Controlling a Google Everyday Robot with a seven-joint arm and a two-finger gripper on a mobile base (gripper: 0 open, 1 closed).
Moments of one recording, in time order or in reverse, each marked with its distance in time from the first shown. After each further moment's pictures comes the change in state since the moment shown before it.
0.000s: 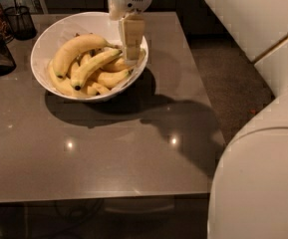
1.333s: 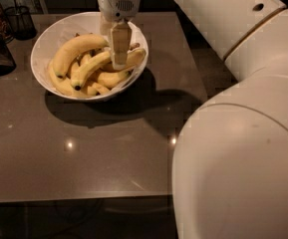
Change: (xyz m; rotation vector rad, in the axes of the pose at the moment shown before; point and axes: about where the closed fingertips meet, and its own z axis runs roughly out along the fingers) arm -0.015 -0.015 0.039 -0.075 -0.042 -0.021
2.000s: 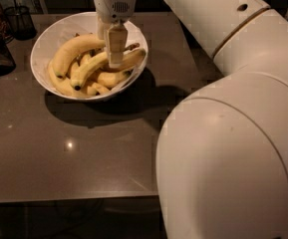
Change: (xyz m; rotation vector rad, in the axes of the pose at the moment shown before) arm -0.006 -0.012 0.012 -0.016 0.001 -0.026
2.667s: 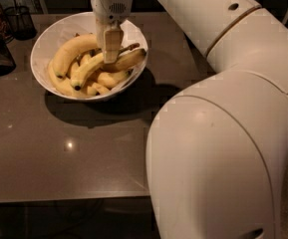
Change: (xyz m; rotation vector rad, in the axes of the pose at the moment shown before) arm -0.004 -0.005 0.006 -0.012 0.001 -0.018
